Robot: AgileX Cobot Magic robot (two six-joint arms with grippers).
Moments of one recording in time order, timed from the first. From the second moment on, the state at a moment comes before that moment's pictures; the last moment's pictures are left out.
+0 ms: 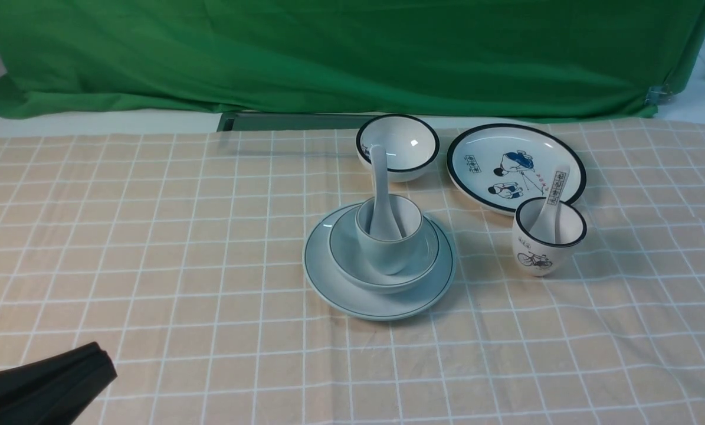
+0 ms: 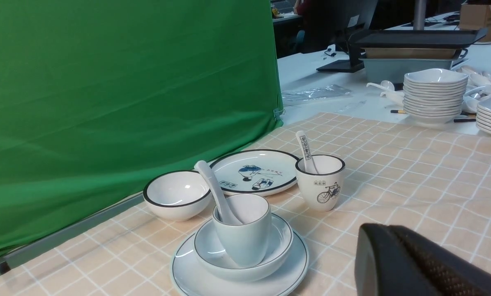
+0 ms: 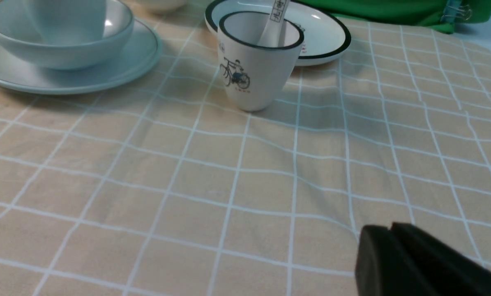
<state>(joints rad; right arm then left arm) 0.12 0.00 0.01 0.08 0.25 -0.22 -0.73 0.17 -0.25 -0.09 0.16 0.21</state>
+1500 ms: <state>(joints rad) 0.12 0.00 0.01 0.08 0.25 -0.23 0.00 0.00 0.01 -0.19 0.22 0.08</state>
